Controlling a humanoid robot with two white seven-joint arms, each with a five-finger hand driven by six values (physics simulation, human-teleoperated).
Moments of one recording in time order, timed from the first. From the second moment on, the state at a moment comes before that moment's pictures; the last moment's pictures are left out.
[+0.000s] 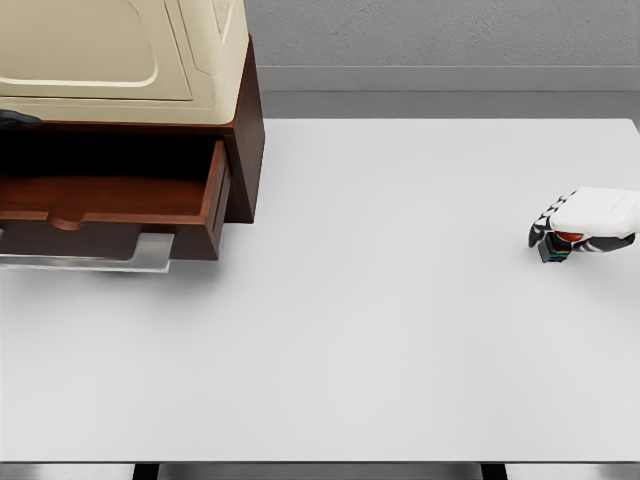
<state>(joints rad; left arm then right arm) -0.83 1.46 -0.94 -1.51 0.69 -0.61 -0.61 -0.64 -0.99 0.67 -1.33 0.49 -0.61 0.61</state>
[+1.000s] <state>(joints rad) -0.83 1.46 -0.94 -1.52 0.69 -0.61 -0.61 -0.76 -0.85 0.62 -1.34 0.46 -0.61 0.61</state>
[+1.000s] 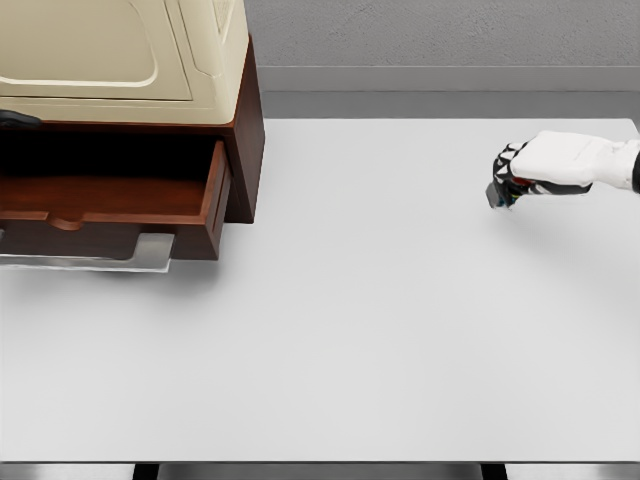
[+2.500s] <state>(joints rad) -0.83 1.46 -0.94 -1.51 0.69 -0.61 -0.61 -1.18 -0.44 1.01 -1.49 0.43 -0.61 0.61</state>
